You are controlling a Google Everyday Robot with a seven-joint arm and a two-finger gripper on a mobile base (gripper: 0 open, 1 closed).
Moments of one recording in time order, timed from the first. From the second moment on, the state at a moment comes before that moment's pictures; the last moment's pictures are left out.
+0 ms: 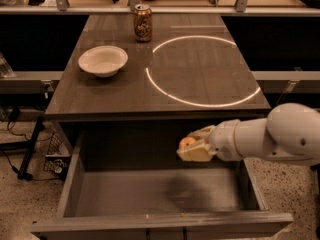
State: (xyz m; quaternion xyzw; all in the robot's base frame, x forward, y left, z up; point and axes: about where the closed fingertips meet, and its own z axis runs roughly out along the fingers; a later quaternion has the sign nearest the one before) arm 0.485 -0.090 0.737 -0.42 0.80 0.23 0.37
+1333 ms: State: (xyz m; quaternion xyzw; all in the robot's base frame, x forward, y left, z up) arm 0.516 -0.172 0.873 -0.42 0.80 0.13 0.42
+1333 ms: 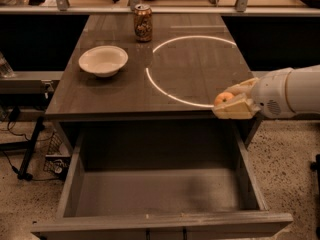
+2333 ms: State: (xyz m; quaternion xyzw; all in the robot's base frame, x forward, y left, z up) arm 0.625 -0.131 0.915 -0.43 0.74 0.14 0.51
